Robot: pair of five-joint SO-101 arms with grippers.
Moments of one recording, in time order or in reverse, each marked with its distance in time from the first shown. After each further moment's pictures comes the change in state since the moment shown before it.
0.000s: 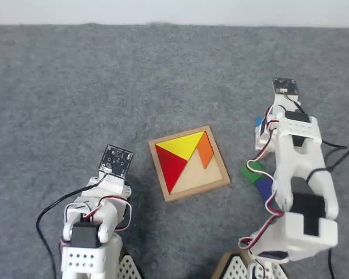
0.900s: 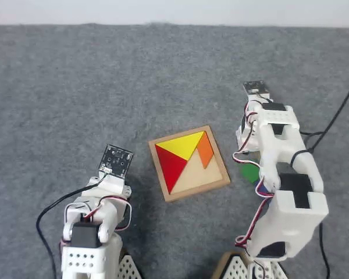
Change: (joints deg) left arm 0.0 0.0 0.0 0.0 0.0; right arm -7.4 9.8 -8.4 5.9 2.7
